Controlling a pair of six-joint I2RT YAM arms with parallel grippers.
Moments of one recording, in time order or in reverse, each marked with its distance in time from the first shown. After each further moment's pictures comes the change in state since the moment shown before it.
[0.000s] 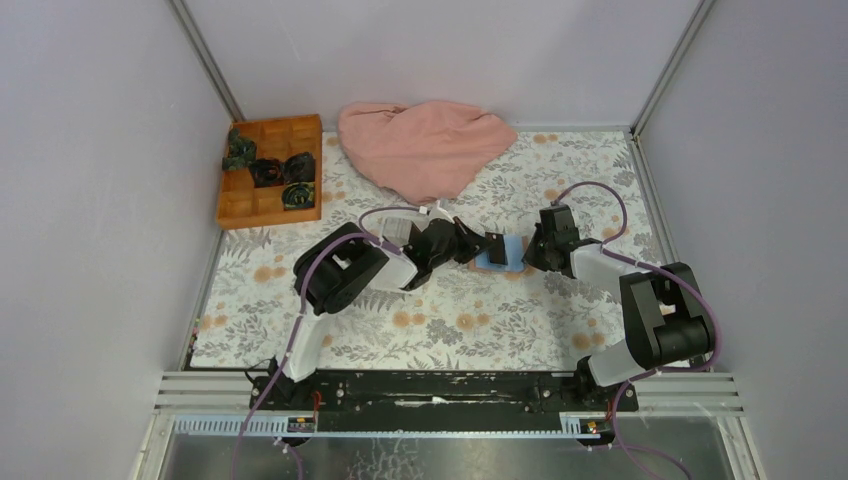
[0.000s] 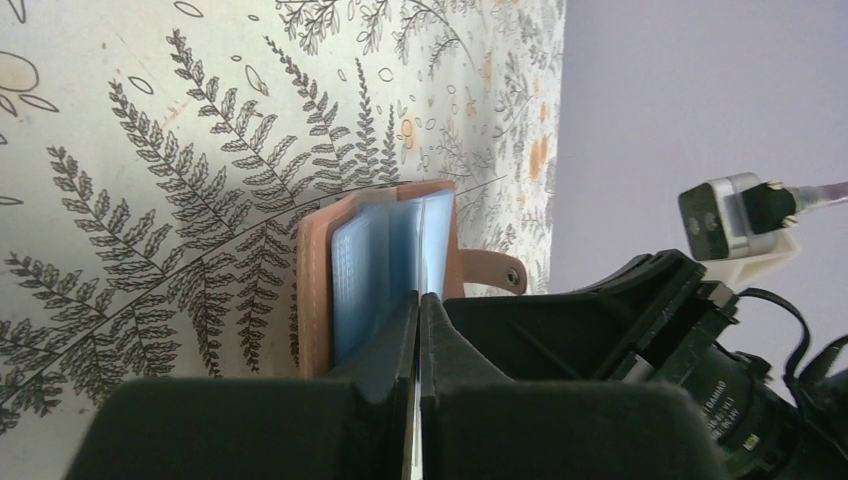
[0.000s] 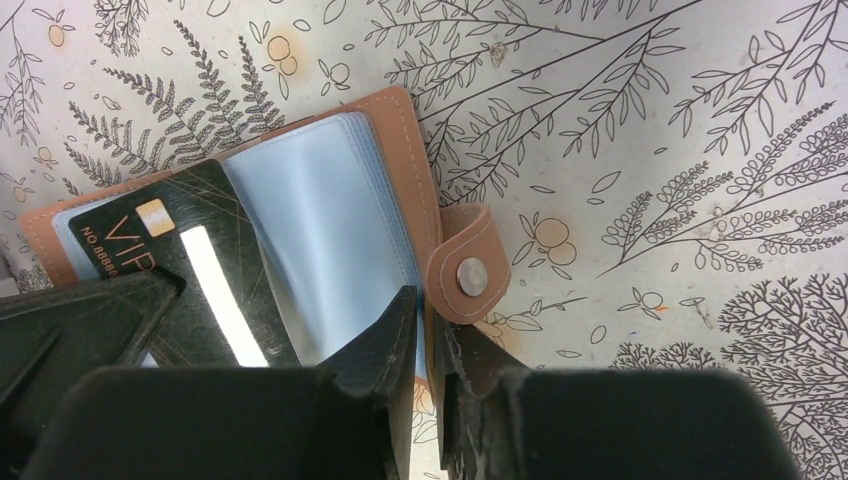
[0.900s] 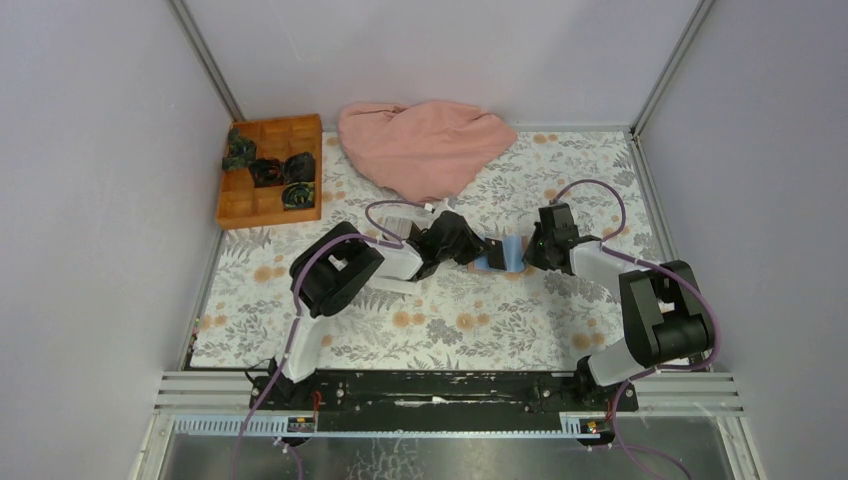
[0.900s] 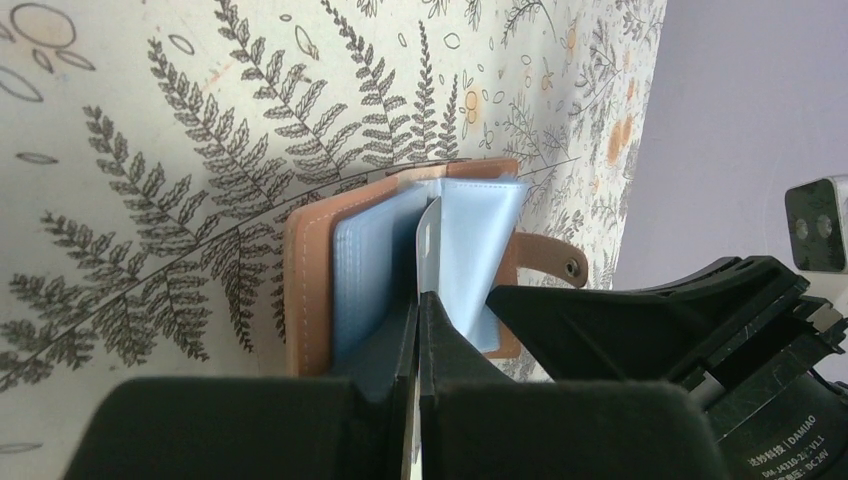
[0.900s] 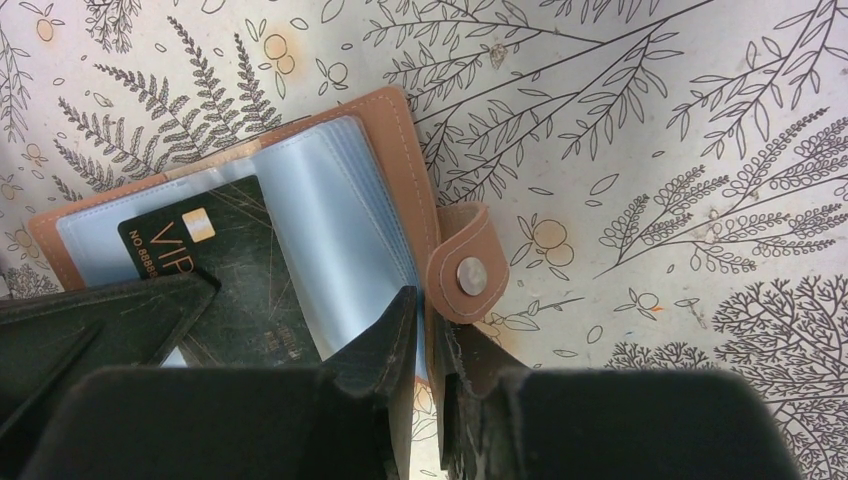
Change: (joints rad) left arm -0.008 -0.025 0.119 -0.346 -0.003 0.074; right arm 0.000 0.010 0.022 -0.031 0.003 -0.015
